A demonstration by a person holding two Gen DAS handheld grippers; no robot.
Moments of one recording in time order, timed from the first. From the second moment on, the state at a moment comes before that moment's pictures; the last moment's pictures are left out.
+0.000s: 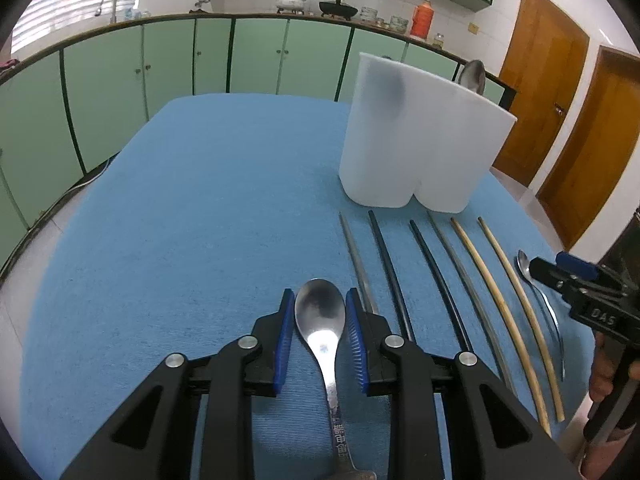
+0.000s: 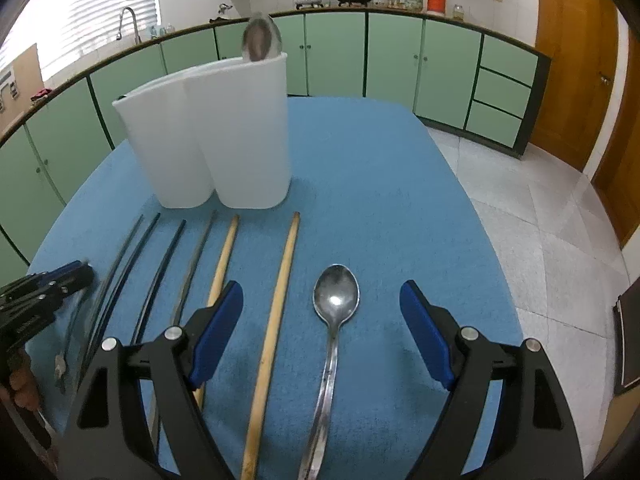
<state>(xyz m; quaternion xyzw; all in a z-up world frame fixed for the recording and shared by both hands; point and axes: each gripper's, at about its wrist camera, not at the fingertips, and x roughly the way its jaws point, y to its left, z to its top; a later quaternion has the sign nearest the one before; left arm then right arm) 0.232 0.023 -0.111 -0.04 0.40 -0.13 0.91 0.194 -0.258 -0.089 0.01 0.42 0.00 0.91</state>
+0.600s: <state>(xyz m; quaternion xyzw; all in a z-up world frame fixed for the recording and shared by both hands) 0.239 0.025 -0.102 -0.05 0.38 -0.14 0.91 0.216 -0.267 -0.109 0.02 0.45 -0.02 0.89</state>
